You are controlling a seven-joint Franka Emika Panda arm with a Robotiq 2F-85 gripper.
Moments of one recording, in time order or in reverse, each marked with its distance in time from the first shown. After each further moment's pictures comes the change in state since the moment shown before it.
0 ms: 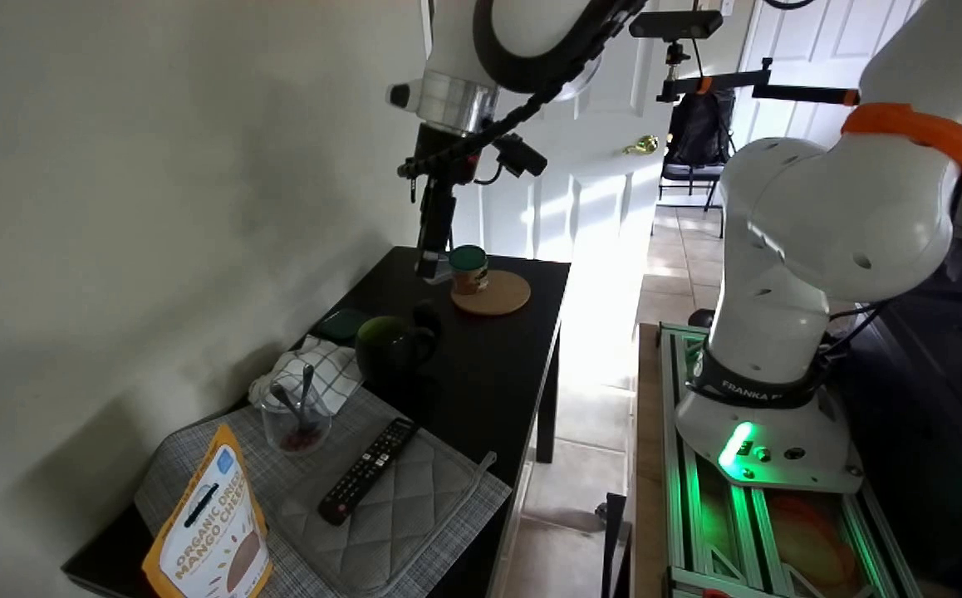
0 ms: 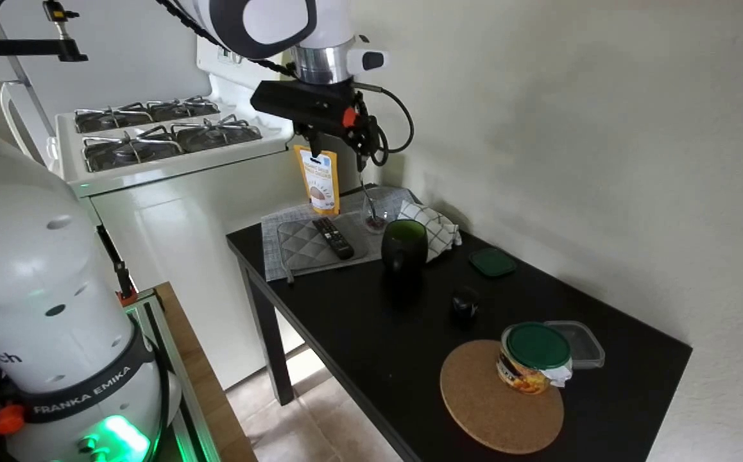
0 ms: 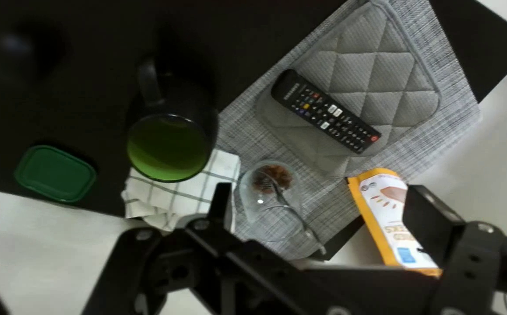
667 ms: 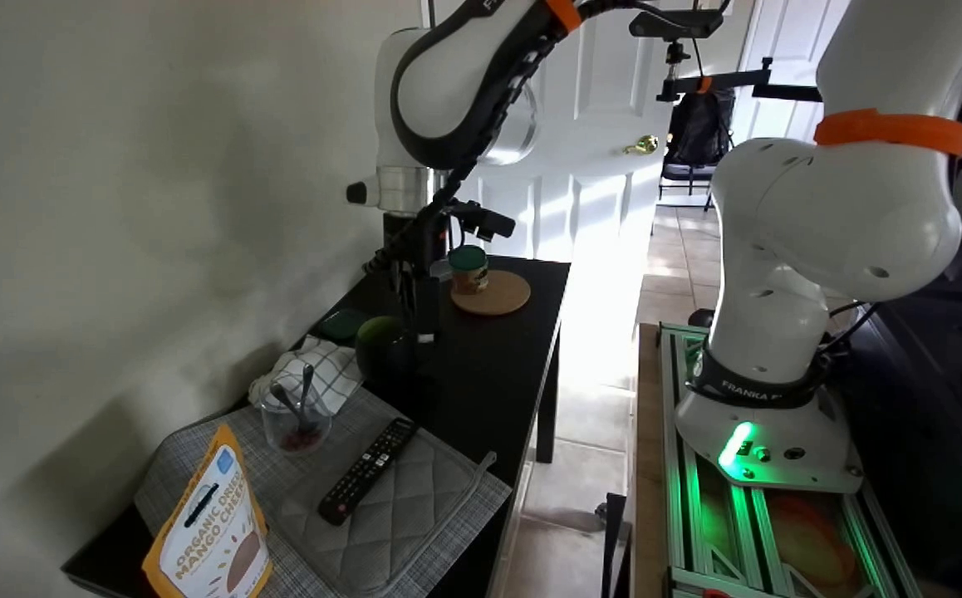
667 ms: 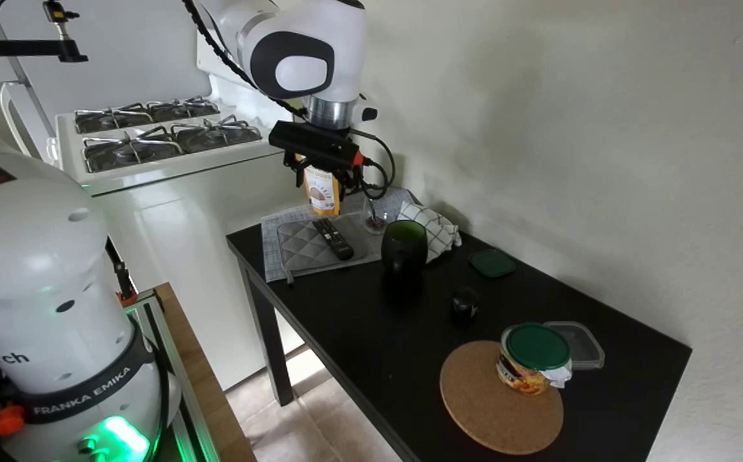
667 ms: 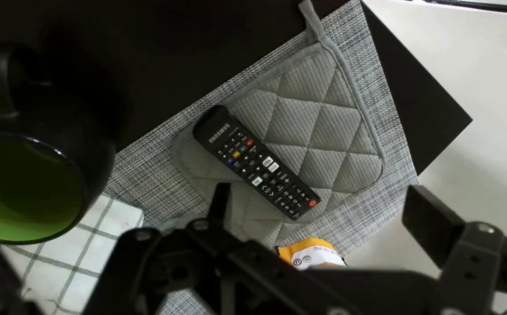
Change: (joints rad) arm 0.096 0.301 0.022 0.097 0.200 -0.026 -0.250
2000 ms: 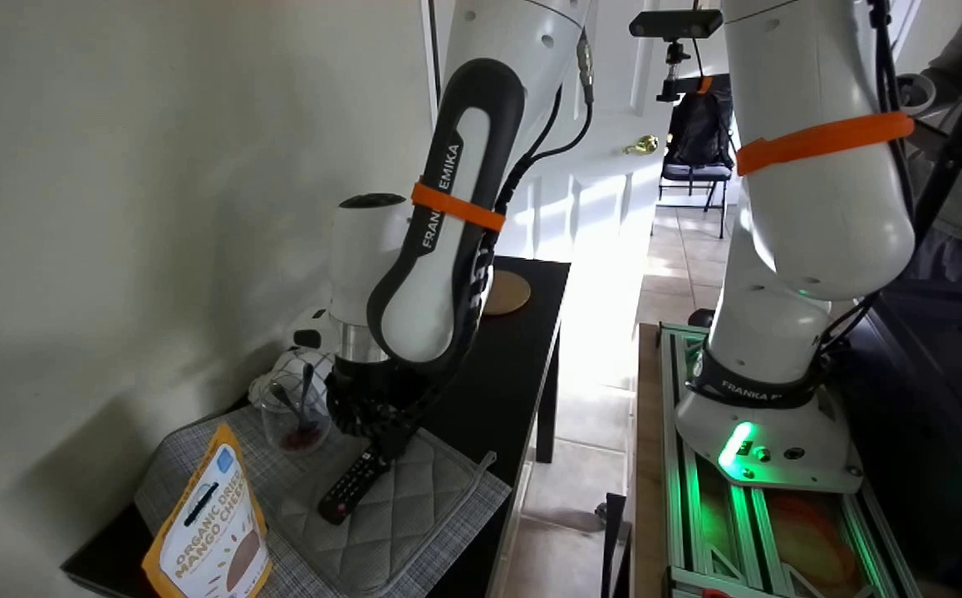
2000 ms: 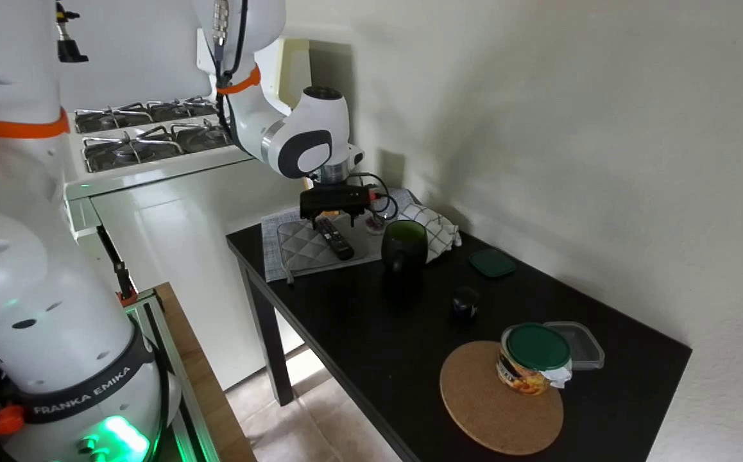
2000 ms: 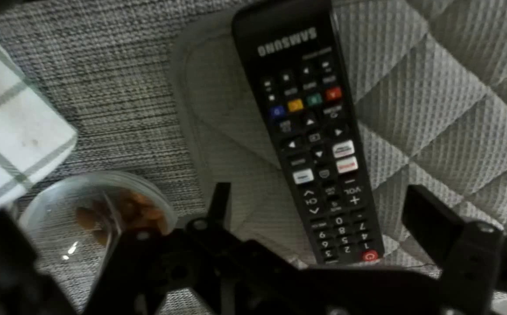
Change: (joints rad) arm -0.413 0.573 0.574 0.144 -0.209 0.561 -0.151
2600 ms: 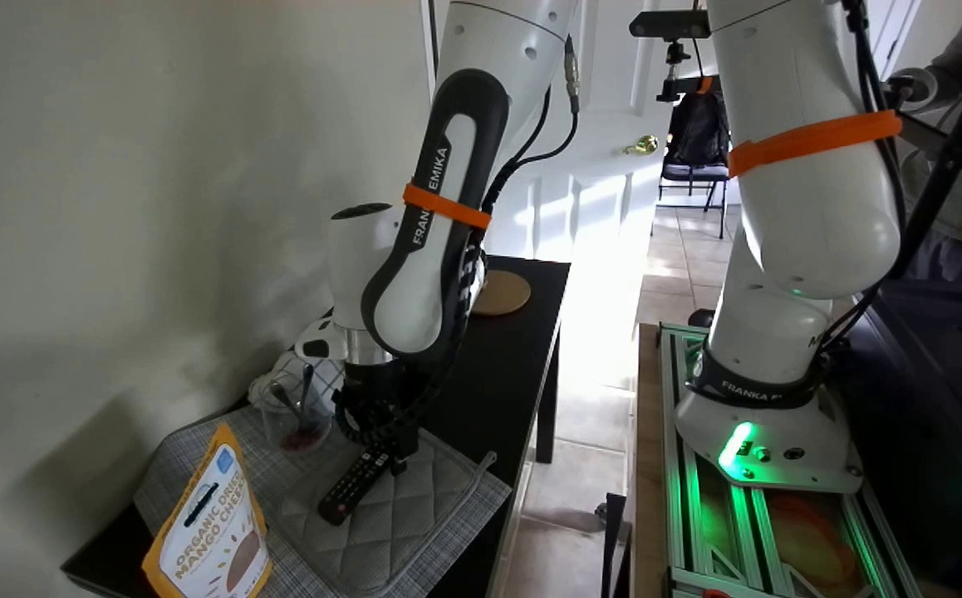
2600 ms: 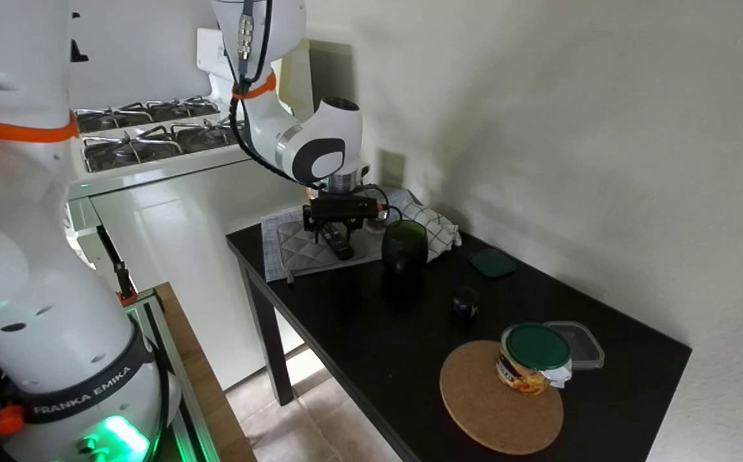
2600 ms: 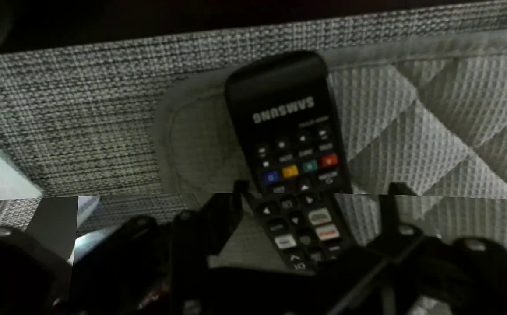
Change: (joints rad) arm -0.091 0.049 0.037 0.038 -0.054 -0.126 -0.044
